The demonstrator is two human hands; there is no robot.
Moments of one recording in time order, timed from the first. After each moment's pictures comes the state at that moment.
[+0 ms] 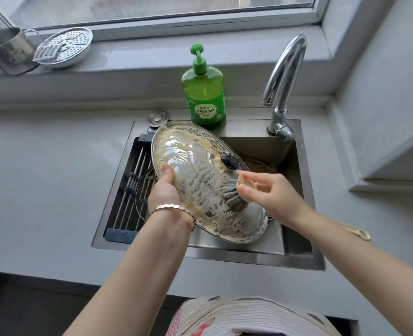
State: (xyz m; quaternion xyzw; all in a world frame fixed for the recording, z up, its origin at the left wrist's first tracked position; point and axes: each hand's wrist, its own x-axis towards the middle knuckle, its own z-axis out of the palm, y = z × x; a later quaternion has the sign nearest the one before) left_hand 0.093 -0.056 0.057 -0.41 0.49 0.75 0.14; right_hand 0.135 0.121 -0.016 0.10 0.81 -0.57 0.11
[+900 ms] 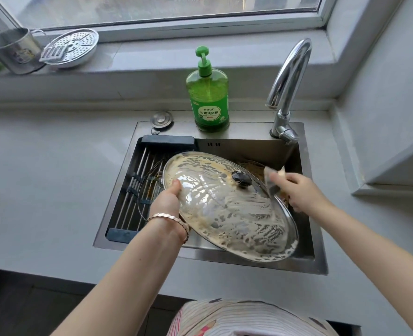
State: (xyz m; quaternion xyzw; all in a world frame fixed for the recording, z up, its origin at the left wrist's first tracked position) left_hand 0.095 -0.072 0.040 -0.40 0.52 0.71 0.23; right_hand 0.128 0.161 -0.033 0.25 0.79 -0.54 0.13
